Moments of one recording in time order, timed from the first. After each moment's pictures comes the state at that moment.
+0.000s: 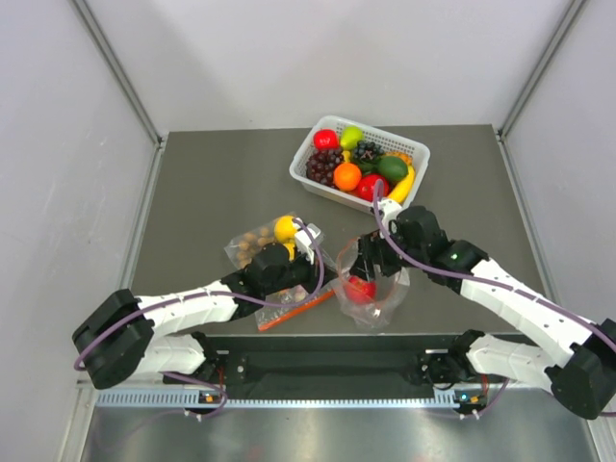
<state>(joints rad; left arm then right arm) -0.90 1.23 0.50 0.43 0.19 -0.36 0.69 1.05 0.81 -0.45 -0.26 0.32</state>
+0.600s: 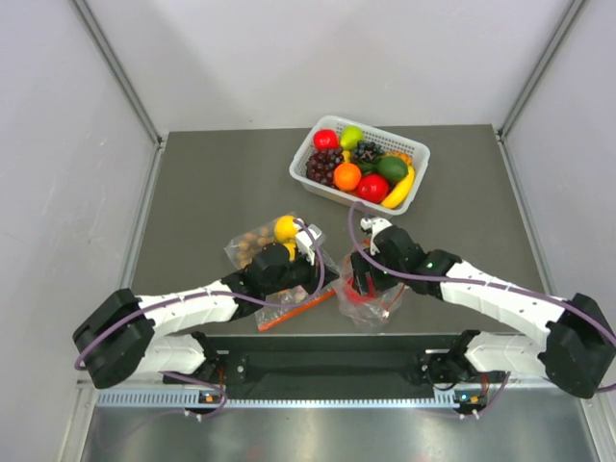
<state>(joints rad) -0.90 1.23 0.50 0.43 0.21 -0.35 0.79 1.15 0.72 -0.44 0.01 0.39</state>
